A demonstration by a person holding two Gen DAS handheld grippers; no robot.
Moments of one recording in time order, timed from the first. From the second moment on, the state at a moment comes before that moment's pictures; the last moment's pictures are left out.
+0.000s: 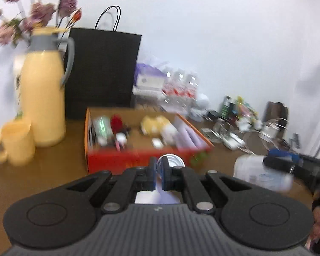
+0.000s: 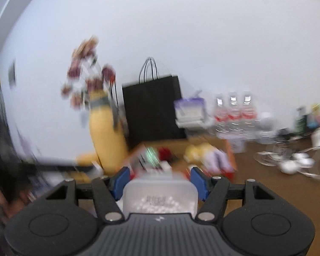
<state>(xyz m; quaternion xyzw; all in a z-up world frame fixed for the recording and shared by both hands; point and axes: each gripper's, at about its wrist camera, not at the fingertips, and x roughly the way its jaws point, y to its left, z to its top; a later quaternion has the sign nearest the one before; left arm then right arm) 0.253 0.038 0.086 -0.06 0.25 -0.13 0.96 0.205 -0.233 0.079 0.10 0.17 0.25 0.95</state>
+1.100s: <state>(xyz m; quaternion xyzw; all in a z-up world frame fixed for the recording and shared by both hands) 0.332 0.079 0.054 -0.08 0.28 -0.08 0.95 0.360 -0.110 -0.039 0.00 0.32 0.33 0.89</state>
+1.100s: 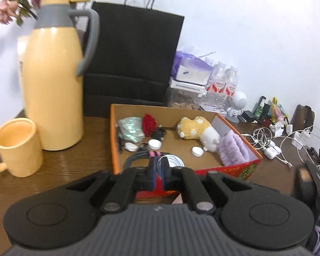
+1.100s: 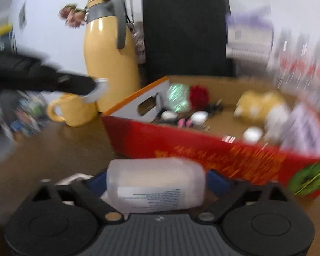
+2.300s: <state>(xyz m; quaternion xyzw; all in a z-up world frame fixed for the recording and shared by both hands) 0.264 0.048 0.059 -0.08 0.29 -0.13 0.94 0.282 -0.192 0.064 -0.03 0.16 0.16 0.97</state>
